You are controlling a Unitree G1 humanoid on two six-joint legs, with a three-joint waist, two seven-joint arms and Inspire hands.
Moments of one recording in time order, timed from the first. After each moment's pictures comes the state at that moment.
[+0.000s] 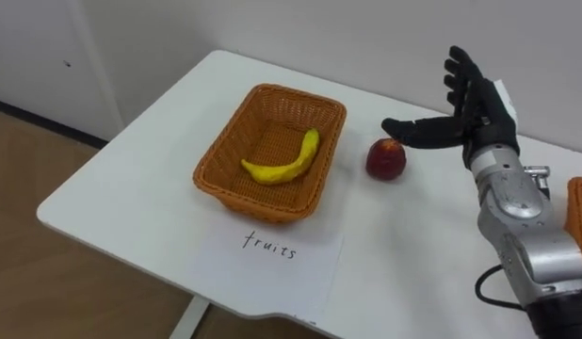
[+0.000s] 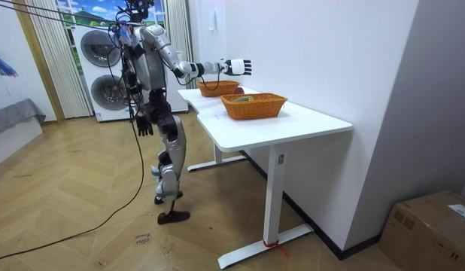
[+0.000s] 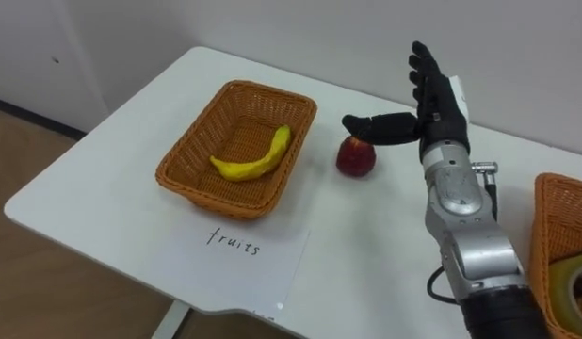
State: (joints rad) left arm 0.35 0.20 0.11 0.96 0.09 0.16 0.22; right arm -0.29 -0.40 0.09 0.27 0.23 0.09 -0.20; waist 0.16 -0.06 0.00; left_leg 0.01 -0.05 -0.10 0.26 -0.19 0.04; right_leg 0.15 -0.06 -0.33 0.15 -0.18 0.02
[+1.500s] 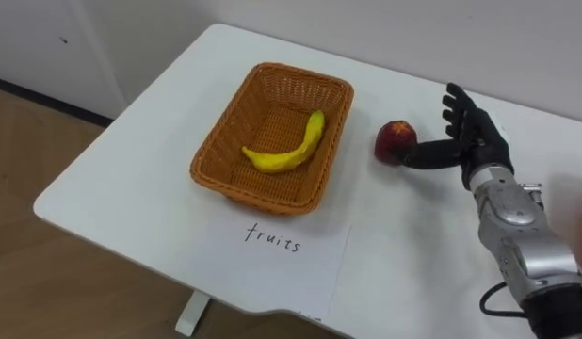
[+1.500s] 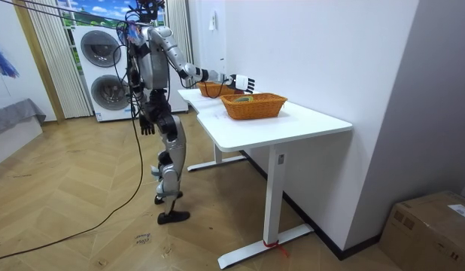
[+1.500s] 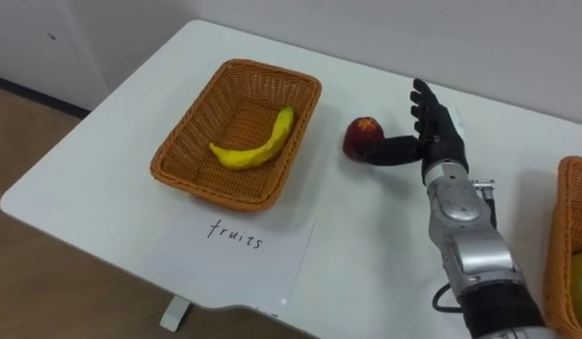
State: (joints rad) left arm 0.29 0.20 0.01 0.97 0.08 0.15 0.20; right arm -0.34 -0.40 0.10 0.46 0.26 0.09 -0.15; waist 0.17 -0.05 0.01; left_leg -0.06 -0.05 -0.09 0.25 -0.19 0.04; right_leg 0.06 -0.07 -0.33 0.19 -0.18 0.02
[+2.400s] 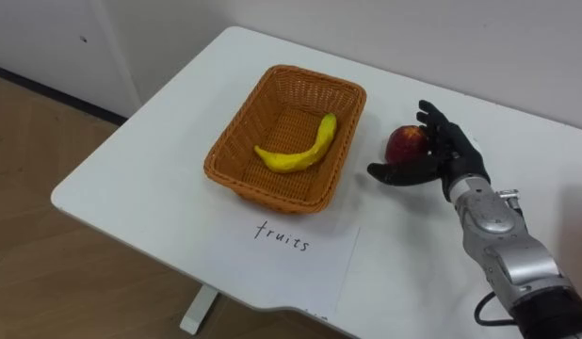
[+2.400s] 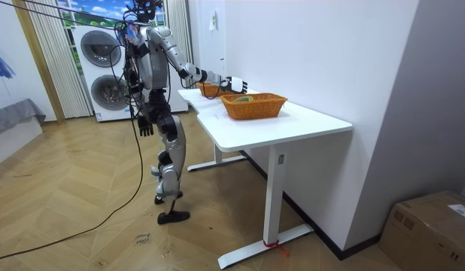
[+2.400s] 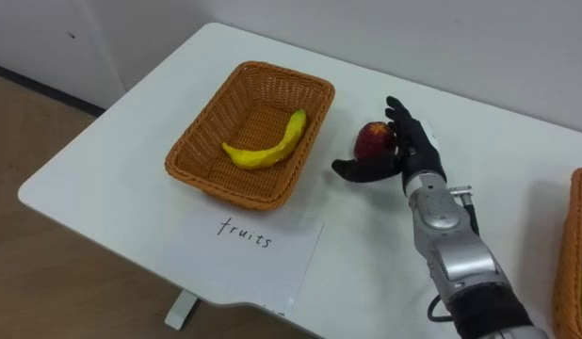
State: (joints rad) left arm 0.30 0.20 -0.01 0.96 0.07 0.15 0.19; right arm -0.34 -0.40 0.22 0.49 0.26 0.09 -0.15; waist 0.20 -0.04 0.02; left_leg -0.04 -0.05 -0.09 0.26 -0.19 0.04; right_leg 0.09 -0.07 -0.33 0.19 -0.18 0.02
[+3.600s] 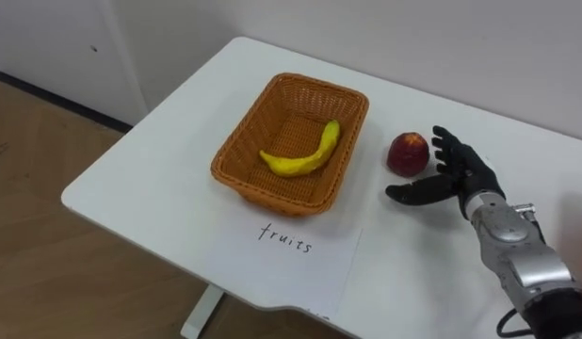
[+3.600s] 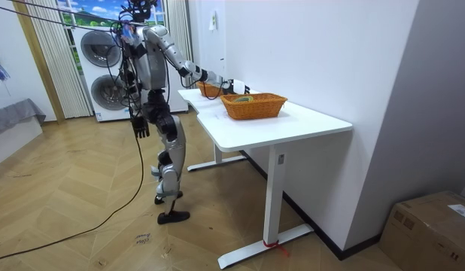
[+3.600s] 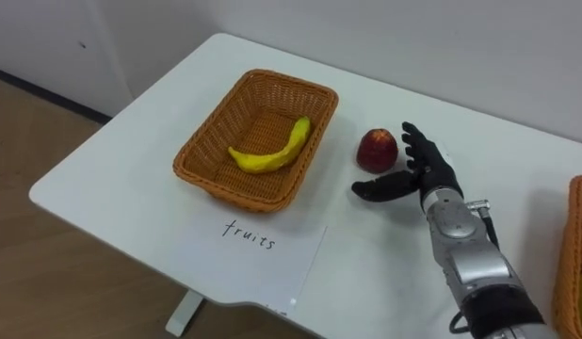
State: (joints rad) left arm 0.35 0.22 0.00 0.96 0.07 0.17 0.16; right arm -0.37 -0.44 0.21 0.68 0.22 0.08 -0.10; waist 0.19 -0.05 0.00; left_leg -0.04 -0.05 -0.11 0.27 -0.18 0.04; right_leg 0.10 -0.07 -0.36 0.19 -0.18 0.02
